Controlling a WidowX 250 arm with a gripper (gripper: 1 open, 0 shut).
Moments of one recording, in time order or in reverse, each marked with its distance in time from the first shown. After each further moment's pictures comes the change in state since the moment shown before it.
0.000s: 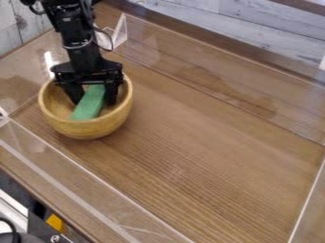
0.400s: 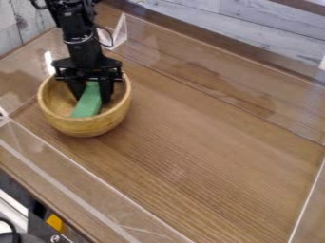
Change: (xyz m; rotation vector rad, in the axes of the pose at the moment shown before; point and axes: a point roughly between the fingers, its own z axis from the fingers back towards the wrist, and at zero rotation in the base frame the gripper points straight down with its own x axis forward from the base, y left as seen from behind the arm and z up) arm 0.005 0.005 0.006 0.005 0.041 -0.062
